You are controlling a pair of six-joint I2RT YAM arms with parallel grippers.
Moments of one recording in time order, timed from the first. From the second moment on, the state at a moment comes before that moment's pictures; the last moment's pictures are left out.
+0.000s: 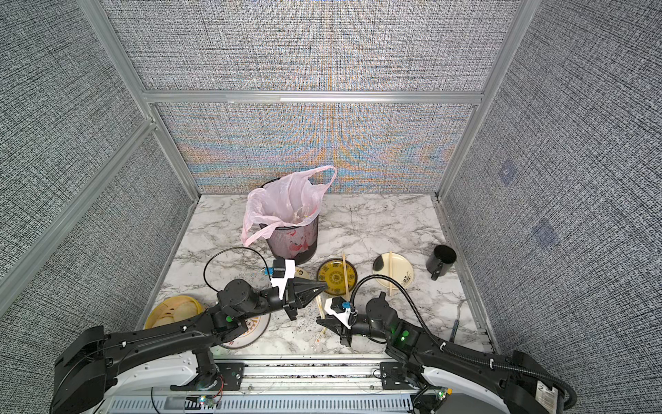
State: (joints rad) left arm -1.08 1.09 0.52 0.76 0.35 -0.28; right arm 0.97 0.81 0.18 0.40 -0.40 0.00
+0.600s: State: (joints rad) left arm -1.08 1.09 0.53 0.74 0.40 -0.26; right arm 0.97 0.79 0.17 0.47 -0.40 0.00
